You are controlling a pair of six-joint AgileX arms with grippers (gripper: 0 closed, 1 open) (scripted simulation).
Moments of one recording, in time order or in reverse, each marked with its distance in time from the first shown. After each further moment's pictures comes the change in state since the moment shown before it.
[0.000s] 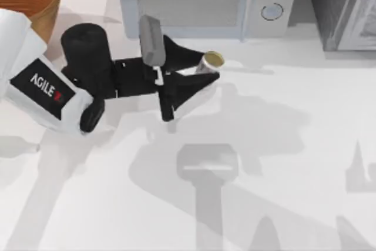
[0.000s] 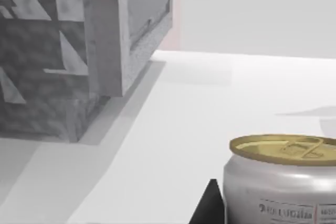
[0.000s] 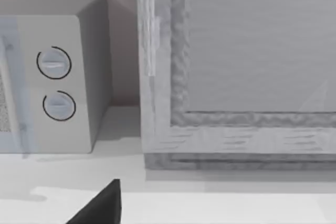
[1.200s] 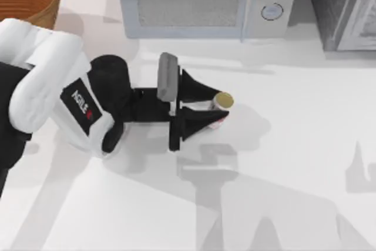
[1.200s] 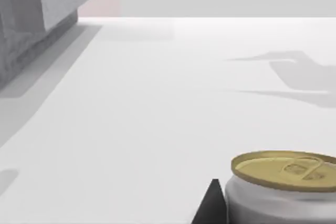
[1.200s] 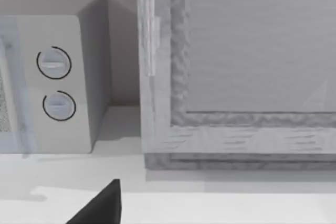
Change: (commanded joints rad) left arm -0.034 0.285 0.132 0.158 0.122 -0.005; right arm 0.000 0.000 0.000 0.000 0.000 0.000
